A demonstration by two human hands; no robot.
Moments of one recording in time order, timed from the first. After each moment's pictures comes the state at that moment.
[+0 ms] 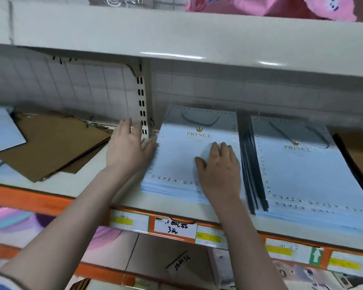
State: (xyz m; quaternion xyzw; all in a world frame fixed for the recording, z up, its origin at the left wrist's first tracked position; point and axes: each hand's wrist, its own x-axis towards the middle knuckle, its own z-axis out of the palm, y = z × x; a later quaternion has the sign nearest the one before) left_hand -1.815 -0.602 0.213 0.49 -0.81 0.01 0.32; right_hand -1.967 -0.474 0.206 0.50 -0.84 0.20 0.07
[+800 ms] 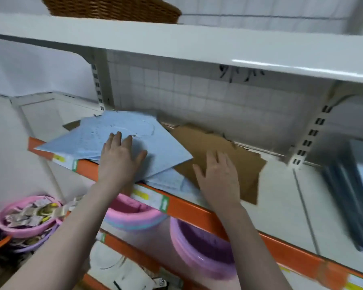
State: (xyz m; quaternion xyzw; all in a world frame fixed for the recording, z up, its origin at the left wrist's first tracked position) left_hand -1.413 -0.770 0.194 0.63 -0.71 0.00 0.30; right_hand -1.613 -0.696 0.192 0.62 -0.74 0.24 0.08
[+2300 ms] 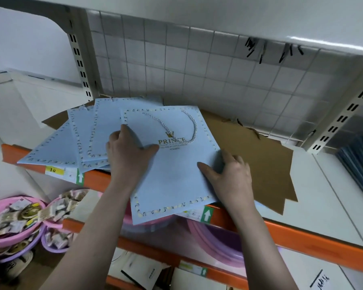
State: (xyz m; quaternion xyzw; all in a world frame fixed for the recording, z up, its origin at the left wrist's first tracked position) left_hand -1.379 -0.837 0.192 0.61 -0.66 -0.19 0.39; right_hand -1.548 -0.734 0.188 0.49 -0.81 0.32 -0.01
